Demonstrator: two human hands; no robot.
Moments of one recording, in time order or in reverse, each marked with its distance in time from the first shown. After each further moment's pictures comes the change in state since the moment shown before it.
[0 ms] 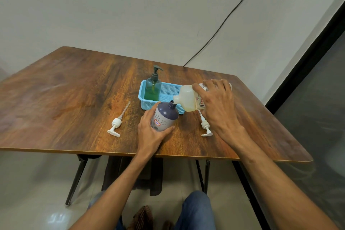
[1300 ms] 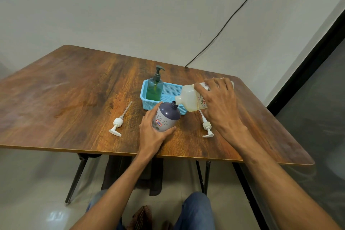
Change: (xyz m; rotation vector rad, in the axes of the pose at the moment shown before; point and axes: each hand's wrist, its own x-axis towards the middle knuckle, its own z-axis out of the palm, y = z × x) left_hand 0.001 -0.003 0.001 0.001 0.007 0.011; right_hand 0.004 0.000 0.000 -0.023 0.007 -0.027
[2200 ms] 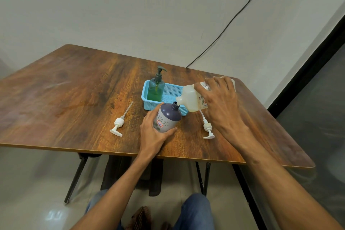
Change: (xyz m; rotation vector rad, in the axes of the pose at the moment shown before) left_hand 0.000 -0.001 0.000 -0.020 0.021 0.029; right_hand 0.005 0.000 -0.006 -0.037 0.005 -0.042
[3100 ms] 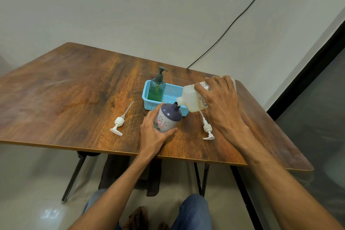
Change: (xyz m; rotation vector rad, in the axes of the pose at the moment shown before) left_hand 0.000 0.000 0.000 -0.002 -0.004 -0.032; right_hand 0.005 -0.001 -0.003 -0.033 -0.018 -0.023
